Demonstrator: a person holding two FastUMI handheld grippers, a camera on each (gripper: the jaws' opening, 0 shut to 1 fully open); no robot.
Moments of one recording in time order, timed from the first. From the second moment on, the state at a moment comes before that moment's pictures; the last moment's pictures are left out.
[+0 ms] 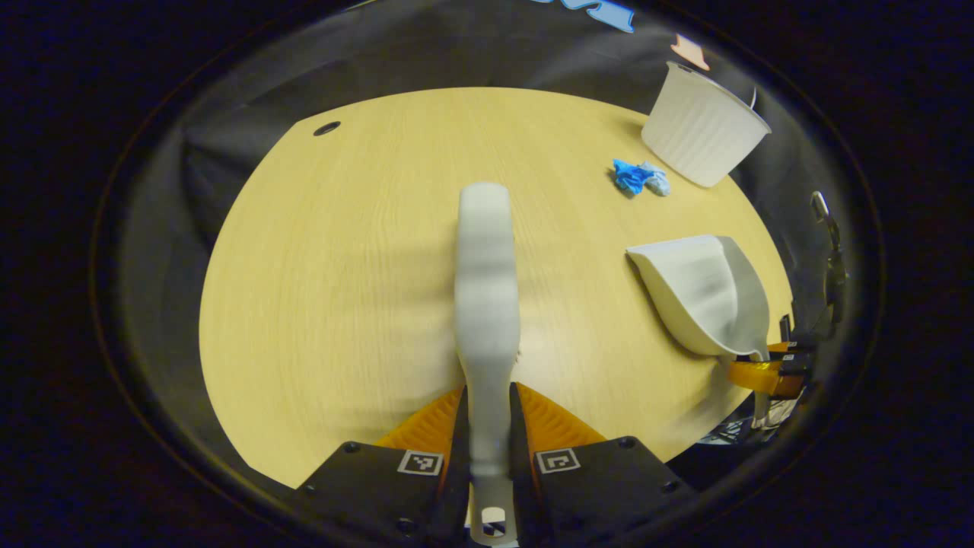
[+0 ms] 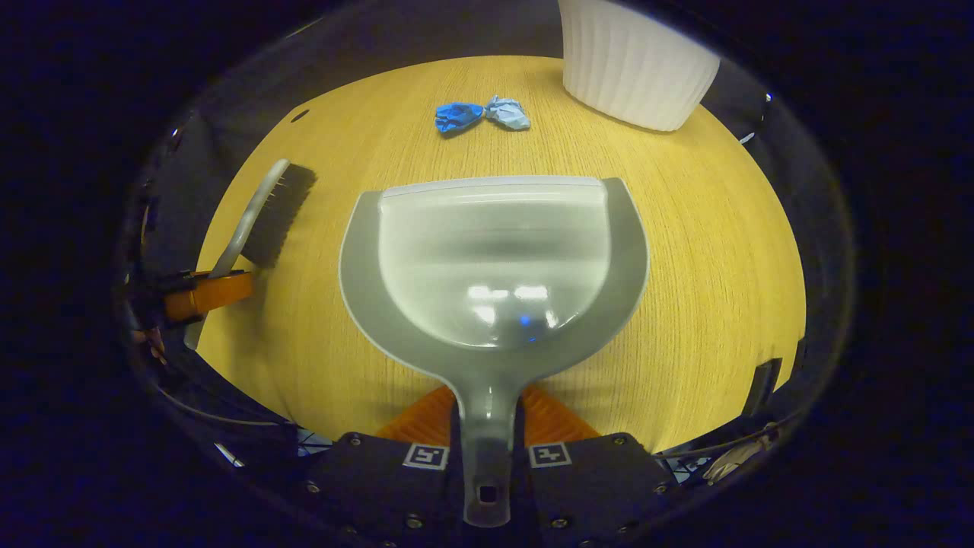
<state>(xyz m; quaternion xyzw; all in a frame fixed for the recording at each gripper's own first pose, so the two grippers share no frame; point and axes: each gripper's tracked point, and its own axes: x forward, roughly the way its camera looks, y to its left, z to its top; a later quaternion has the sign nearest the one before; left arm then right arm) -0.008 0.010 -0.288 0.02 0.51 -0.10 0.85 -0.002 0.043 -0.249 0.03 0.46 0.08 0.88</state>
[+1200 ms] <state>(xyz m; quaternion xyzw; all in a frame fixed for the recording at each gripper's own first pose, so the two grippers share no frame) 0.169 -0.108 -0.237 0.14 0.49 -0.25 0.82 0.068 0.003 -0.212 -0.03 0.45 0.12 0.88</state>
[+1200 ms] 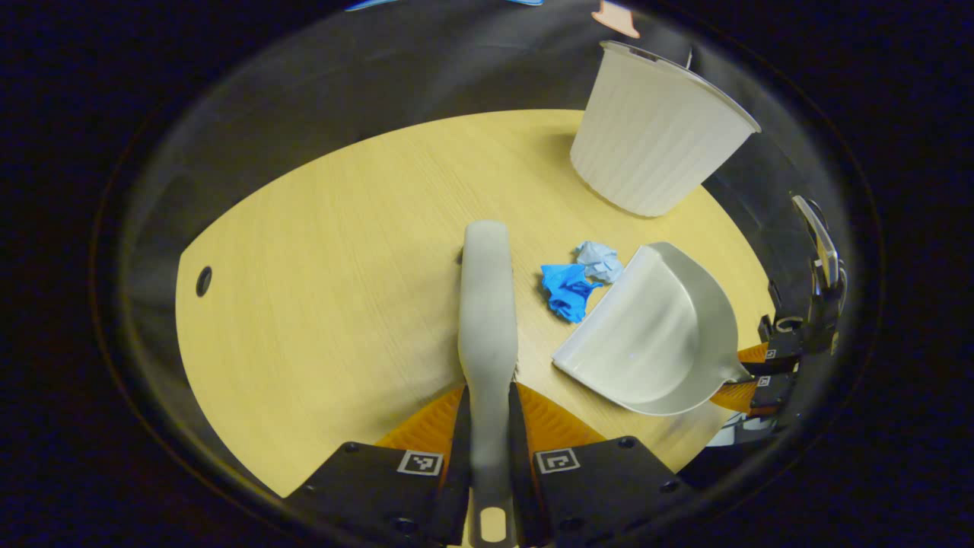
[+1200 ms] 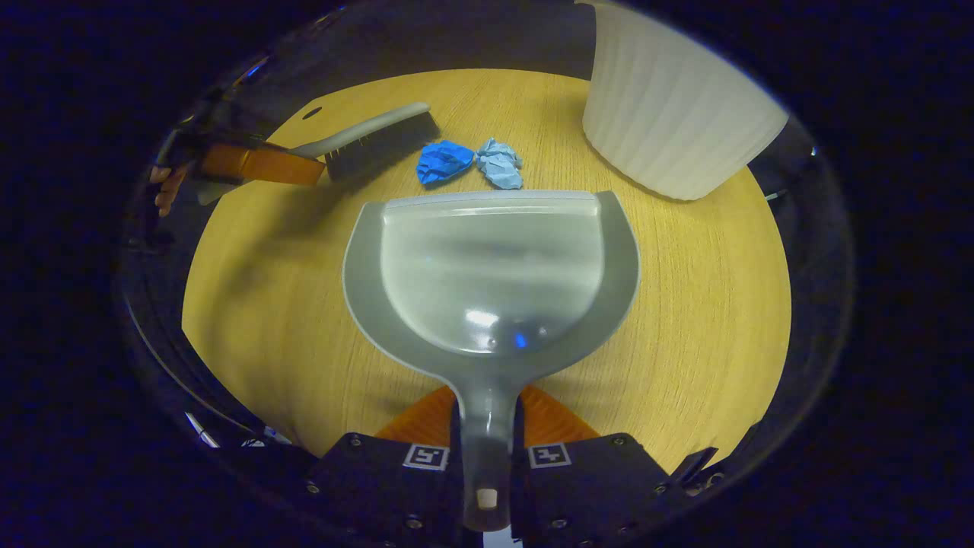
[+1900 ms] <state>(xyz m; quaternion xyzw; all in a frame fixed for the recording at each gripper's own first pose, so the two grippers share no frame) 0.164 -0.186 -0.225 0.21 0.48 -0.43 0.74 0.076 -0.002 -0.206 -0.02 0.45 0.11 0.88</state>
